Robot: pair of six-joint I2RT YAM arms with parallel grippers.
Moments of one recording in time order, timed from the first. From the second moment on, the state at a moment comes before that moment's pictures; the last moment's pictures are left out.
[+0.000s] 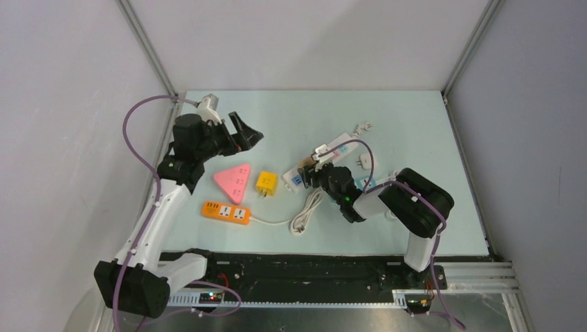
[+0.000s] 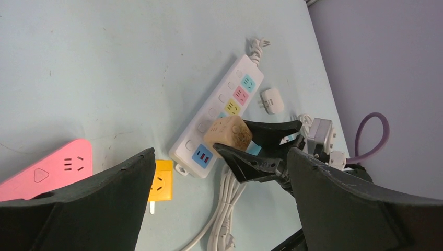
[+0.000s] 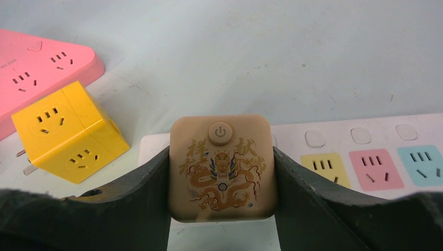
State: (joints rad) left arm -0.18 1.08 1.03 -0.32 0.37 -0.52; right arm 0.79 1.83 0.62 1.08 0.18 0.05
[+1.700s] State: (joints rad) left arm -0.18 1.08 1.01 -0.32 0.41 -0.53; right arm 0.82 1.85 0.90 0.56 0.21 0.17
